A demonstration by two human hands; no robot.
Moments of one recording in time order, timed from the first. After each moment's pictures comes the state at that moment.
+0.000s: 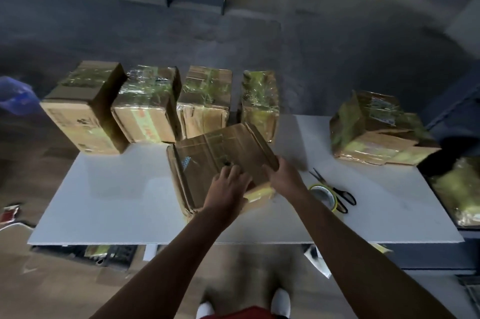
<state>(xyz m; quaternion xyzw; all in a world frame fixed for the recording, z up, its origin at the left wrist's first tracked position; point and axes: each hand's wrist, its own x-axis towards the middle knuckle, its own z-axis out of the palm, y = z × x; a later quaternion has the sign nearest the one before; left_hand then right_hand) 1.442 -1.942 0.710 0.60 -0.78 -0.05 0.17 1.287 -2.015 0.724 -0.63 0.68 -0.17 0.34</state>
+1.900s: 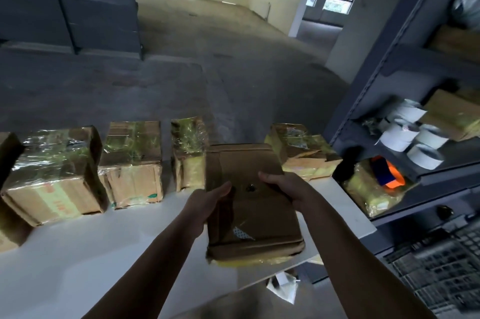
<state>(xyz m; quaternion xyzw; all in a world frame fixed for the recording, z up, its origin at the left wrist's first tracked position) 1.390 -2.022 0.787 0.53 -0.38 -0.67 0.34 1.173 -2.027 0.831 -0.36 0.68 -0.33 0.55</state>
